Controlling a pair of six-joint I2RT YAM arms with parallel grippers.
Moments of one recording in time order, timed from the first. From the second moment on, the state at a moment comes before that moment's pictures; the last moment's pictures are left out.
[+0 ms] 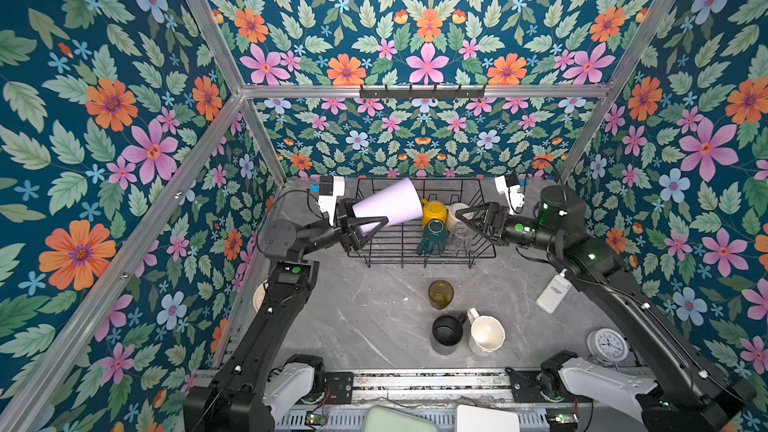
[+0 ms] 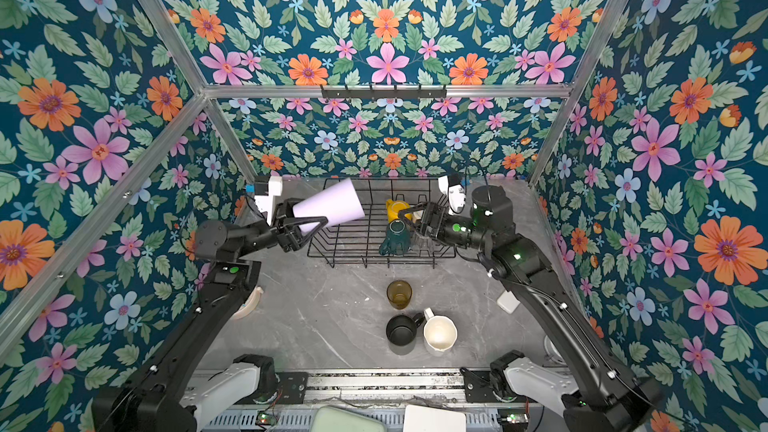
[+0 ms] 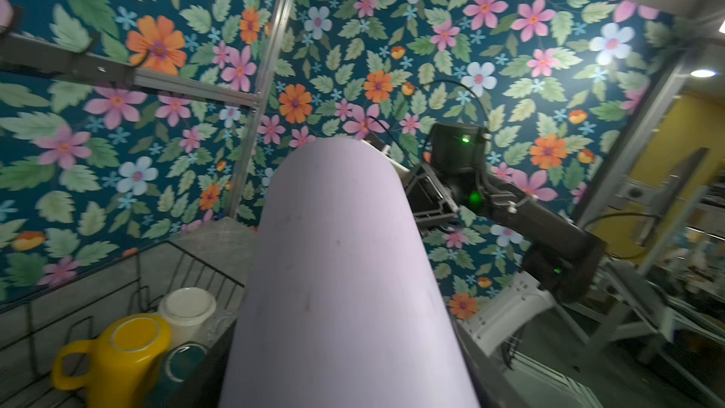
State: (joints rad) left arm -0.18 1.03 0.90 0.50 1.00 -0.64; right arm 0.45 1.04 1.22 -0.51 -0.49 0.83
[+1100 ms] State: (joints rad) left arm -0.37 1.87 1.89 -0.98 0.01 -0.04; right arm 0.45 0.71 0.97 -0.83 -0.05 0.67
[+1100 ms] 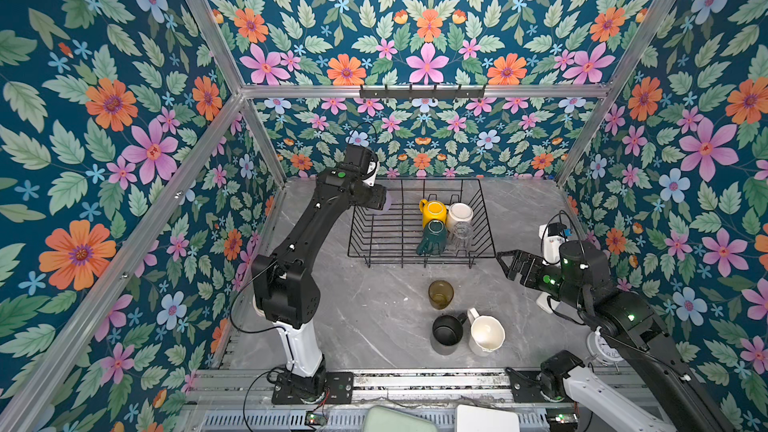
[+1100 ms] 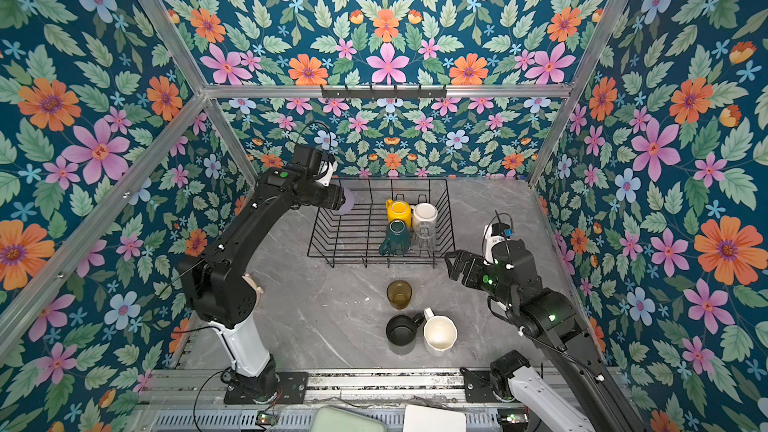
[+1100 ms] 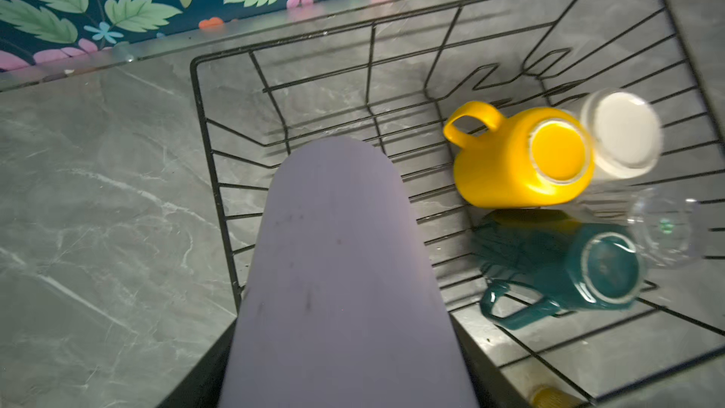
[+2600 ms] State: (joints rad) left arm -0.37 2.28 2.16 -1.01 -0.13 -0.02; right arm 0.45 0.61 0.84 -0.87 -0.10 0.73
